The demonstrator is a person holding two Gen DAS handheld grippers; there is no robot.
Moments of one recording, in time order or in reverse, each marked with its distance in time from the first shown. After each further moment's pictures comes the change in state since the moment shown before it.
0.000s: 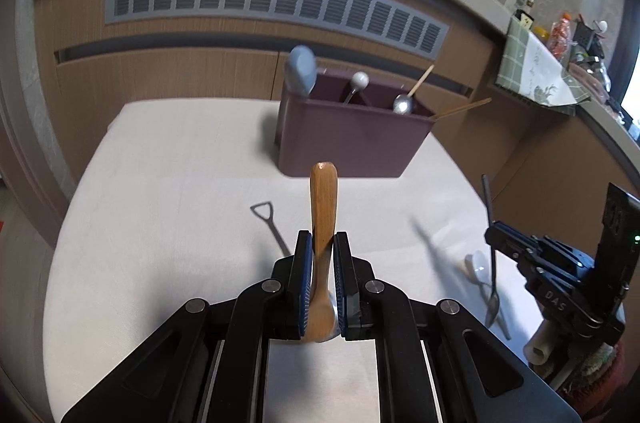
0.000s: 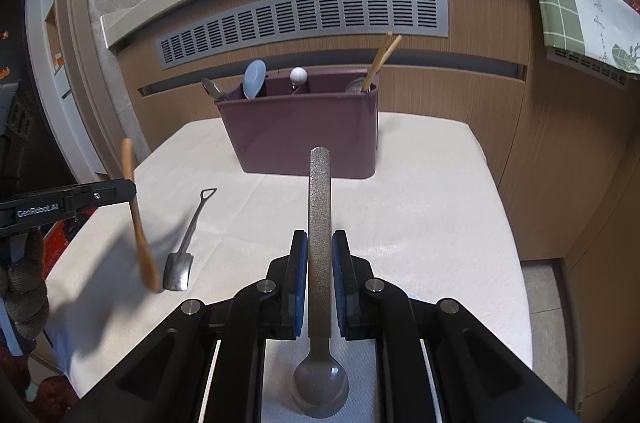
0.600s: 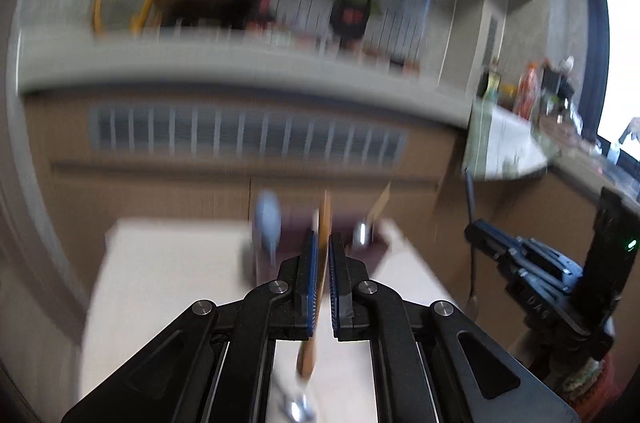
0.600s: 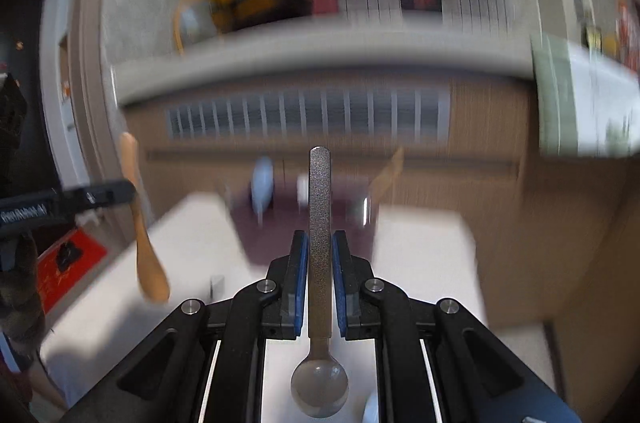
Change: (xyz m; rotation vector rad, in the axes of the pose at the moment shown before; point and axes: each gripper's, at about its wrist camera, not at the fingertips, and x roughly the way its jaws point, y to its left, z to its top) left arm -0.067 -0.038 0.101 0.084 -0.315 -0.039; right arm -0.045 0.015 0.085 -0.058 -0.282 -0.024
